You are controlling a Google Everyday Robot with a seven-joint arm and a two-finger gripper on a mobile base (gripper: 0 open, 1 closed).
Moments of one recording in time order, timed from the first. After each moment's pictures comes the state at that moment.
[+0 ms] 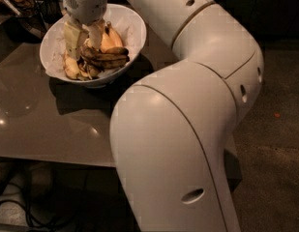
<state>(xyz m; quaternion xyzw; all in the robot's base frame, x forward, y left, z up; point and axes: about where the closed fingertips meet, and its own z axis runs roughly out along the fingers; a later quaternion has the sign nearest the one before) 0.641 0.152 0.934 -0.49 0.86 0.10 0.08</state>
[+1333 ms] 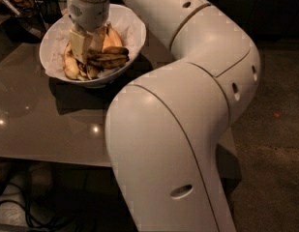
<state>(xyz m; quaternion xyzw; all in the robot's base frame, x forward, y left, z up) 0.645 0.151 0.914 -0.49 0.86 0.10 0.07</state>
